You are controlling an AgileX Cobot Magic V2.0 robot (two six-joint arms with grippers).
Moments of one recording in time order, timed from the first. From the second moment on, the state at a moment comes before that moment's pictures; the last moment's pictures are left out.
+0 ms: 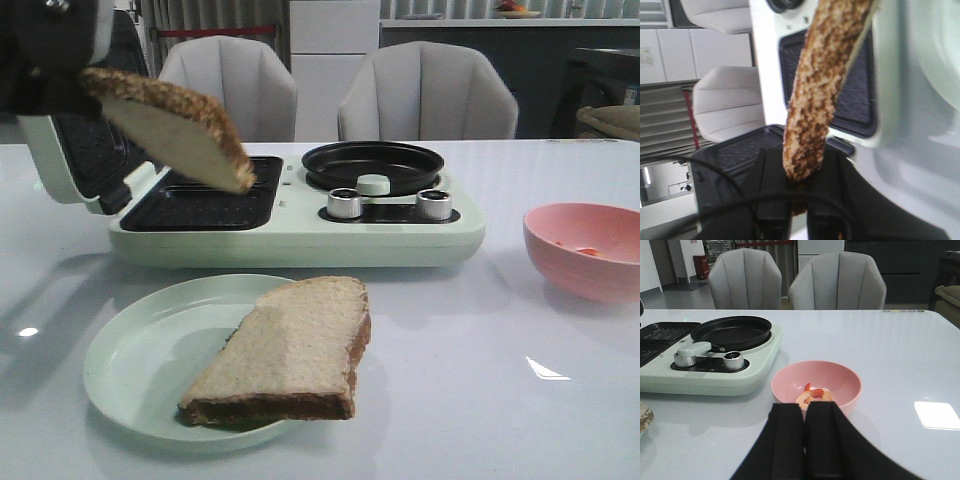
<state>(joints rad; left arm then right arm) -0.76 1.24 -0.70 1.60 0.48 -0.32 0.11 -0.01 0.03 0.09 0.09 0.00</state>
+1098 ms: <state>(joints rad) -0.38 1.91 -1.43 1.63 0.16 -0.38 0.11 -0.01 0.03 0.09 0.09 0.00</state>
